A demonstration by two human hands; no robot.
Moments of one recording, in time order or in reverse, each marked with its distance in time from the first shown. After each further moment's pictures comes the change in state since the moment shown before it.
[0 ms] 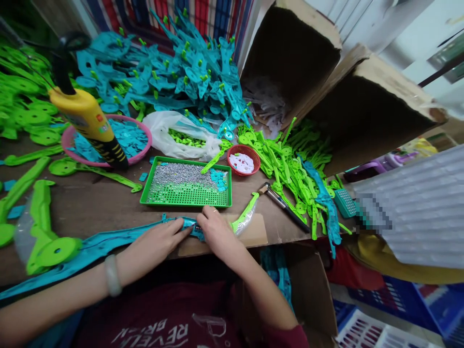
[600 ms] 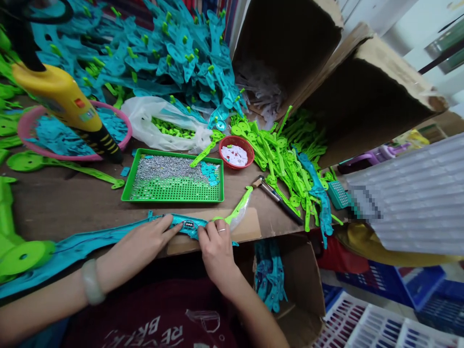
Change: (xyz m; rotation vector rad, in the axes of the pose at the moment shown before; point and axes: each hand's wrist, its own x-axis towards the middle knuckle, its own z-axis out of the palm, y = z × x) left_hand -0.001 0.009 -0.004 0.092 -0.025 -0.041; right_hand -0.054 -0.019 0.028 -0.232 0.248 0.161
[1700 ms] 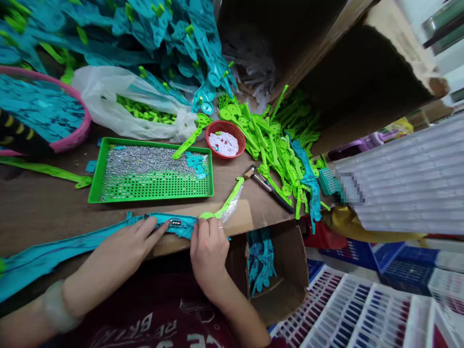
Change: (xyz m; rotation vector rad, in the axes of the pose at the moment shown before) left_hand -0.006 0.005 -0.005 0.098 0.025 0.030; right_hand 0.002 -0.021 -0.011 0.016 0.070 0.397
